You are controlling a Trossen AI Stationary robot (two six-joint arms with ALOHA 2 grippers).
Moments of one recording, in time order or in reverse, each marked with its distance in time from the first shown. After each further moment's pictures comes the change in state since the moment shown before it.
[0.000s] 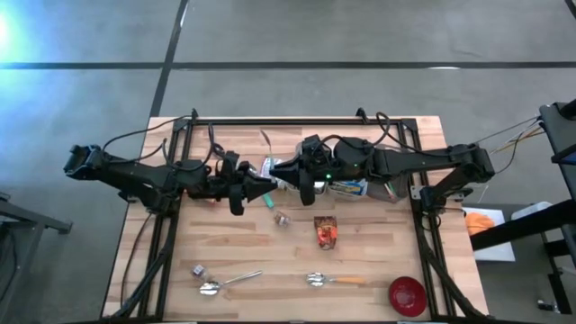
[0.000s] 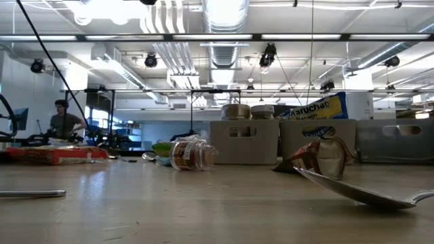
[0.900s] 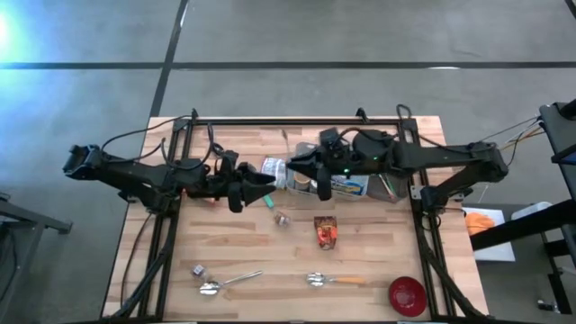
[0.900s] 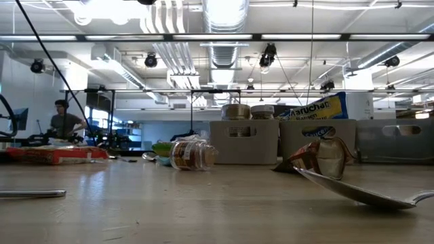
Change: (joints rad) left arm 0.001 -0.013 -0.001 -0.017 0.001 -0.066; right arm -0.006 -0.136 0.000 -0.201 0.050 -0.073
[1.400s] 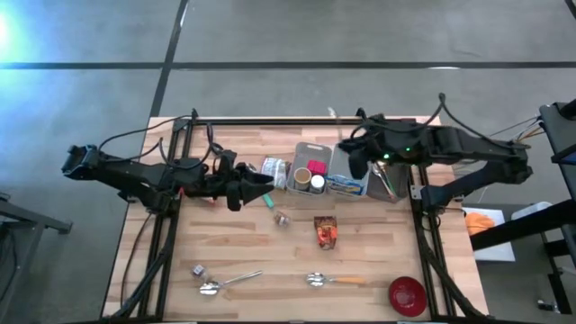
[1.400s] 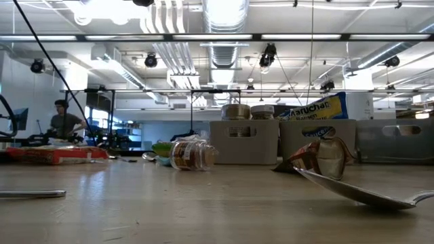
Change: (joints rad) left arm 0.004 -0.022 0.000 -0.053 0.000 -0.028; right arm -0.036 -0.250 0.000 -0.677 0.300 0.146
